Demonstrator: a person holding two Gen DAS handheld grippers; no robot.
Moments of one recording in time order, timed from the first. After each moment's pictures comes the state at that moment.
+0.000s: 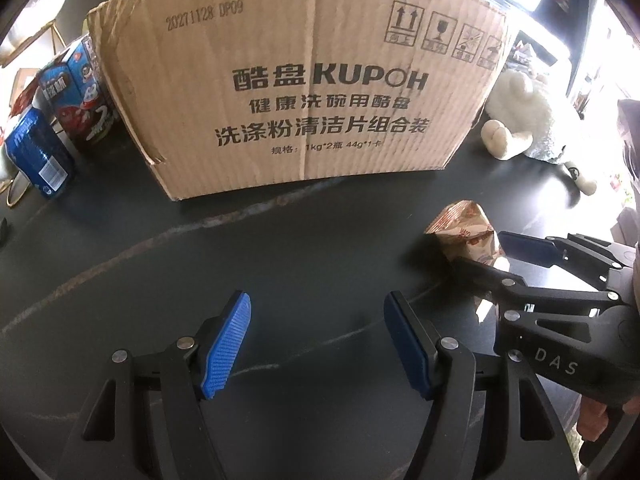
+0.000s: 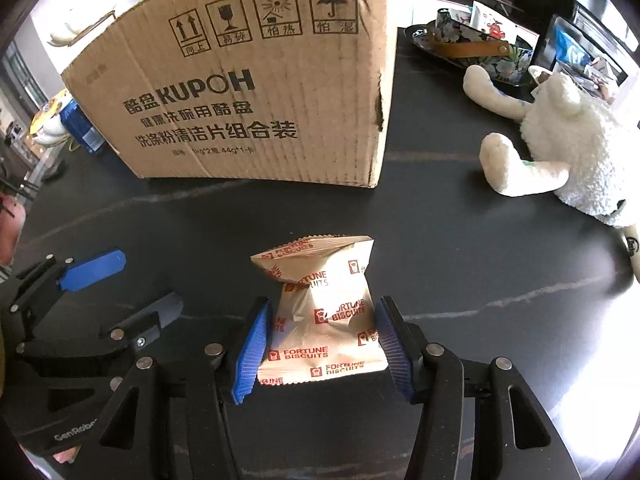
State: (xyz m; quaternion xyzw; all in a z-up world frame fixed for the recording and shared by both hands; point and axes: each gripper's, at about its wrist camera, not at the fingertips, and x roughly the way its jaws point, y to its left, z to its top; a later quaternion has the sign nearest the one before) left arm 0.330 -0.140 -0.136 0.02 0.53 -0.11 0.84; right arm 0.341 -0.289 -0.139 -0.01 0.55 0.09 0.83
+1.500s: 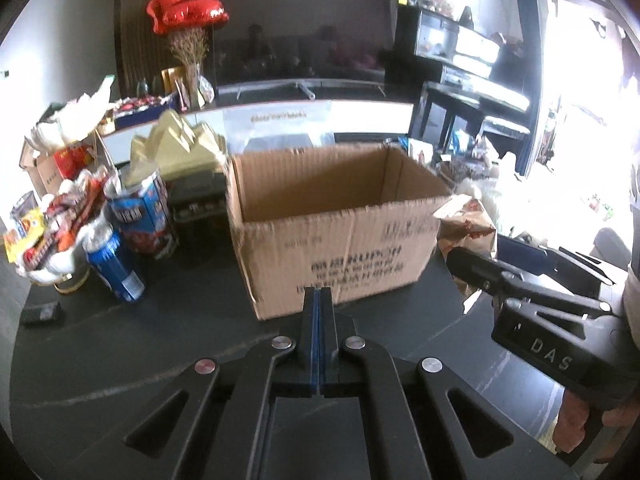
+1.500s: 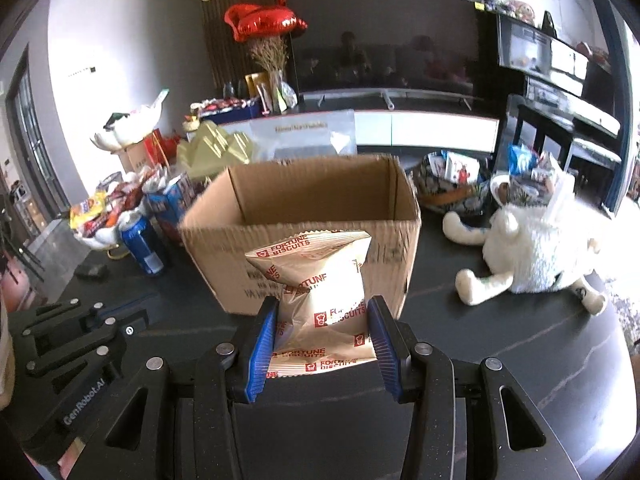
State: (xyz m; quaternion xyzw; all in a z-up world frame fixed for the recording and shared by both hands) left arm 0.299 -0.079 0.008 0.03 0.37 -0.14 0.92; right arm 0.296 -0.237 0.001 0.02 0.35 0.04 0.93
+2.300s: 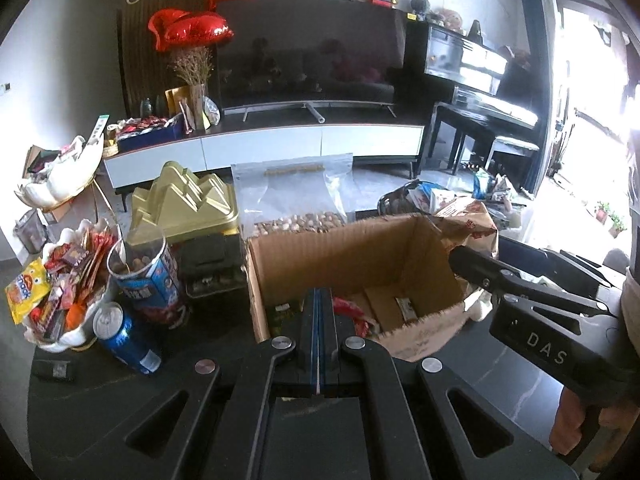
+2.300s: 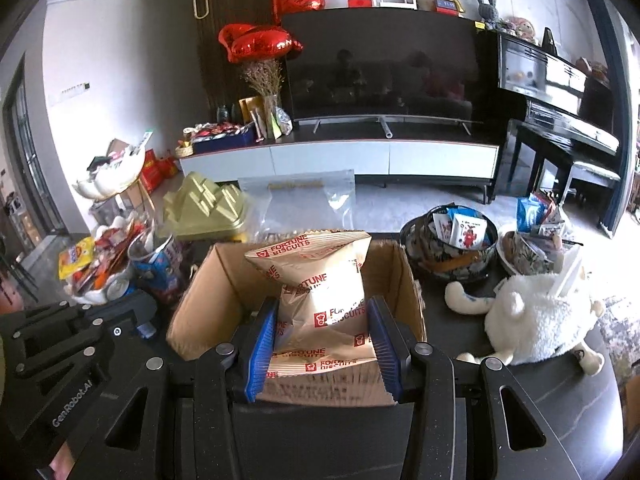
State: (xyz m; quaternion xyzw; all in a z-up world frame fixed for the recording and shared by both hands) left arm 0.384 -0.078 0.050 0.03 0.35 -0.13 0.93; right arm 0.384 -0.235 0.045 0.03 0.33 0.04 0.94
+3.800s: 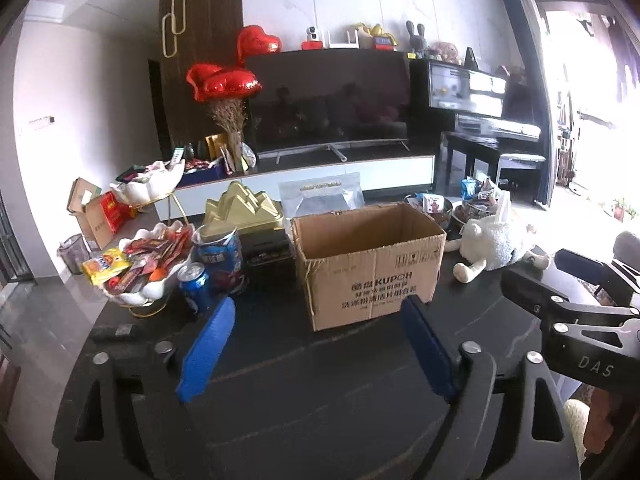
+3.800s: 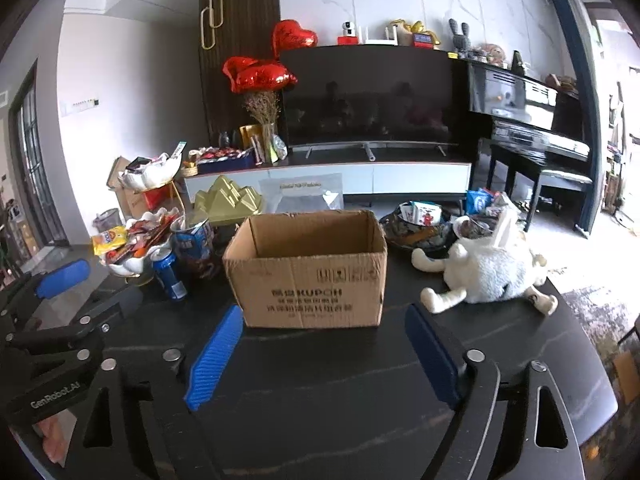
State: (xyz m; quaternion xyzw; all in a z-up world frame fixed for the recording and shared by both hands) left arm 0.174 -0.043 0.068 0.06 0.25 -0.08 0.96; right arm 0.172 -0.228 0.058 0.03 0.27 0.00 0.96
